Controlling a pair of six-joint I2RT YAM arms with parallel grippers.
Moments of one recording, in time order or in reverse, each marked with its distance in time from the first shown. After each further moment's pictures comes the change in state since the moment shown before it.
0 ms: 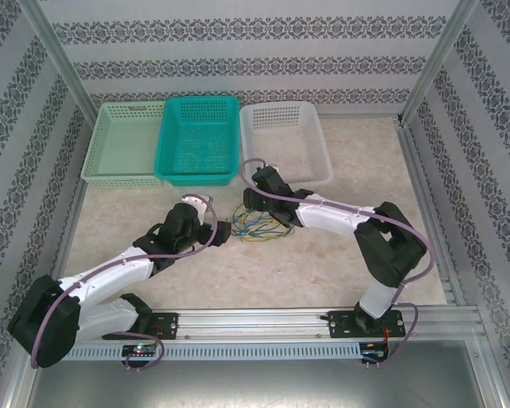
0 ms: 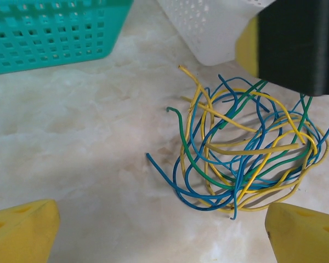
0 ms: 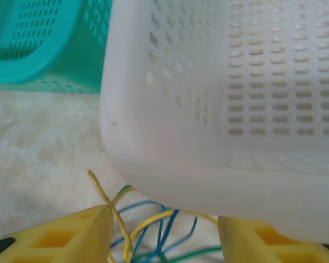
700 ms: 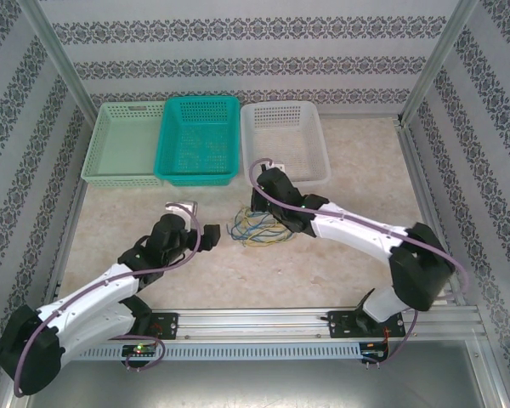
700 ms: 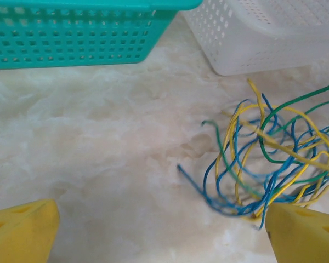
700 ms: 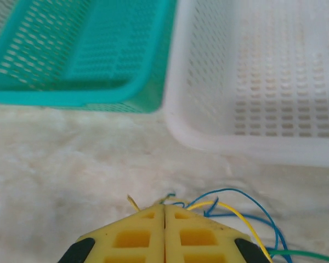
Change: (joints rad) left arm 0.000 -0.182 -0.067 -0.072 -0.068 -0.066; right arm 0.078 -0.270 -0.057 -0.062 0.052 0.008
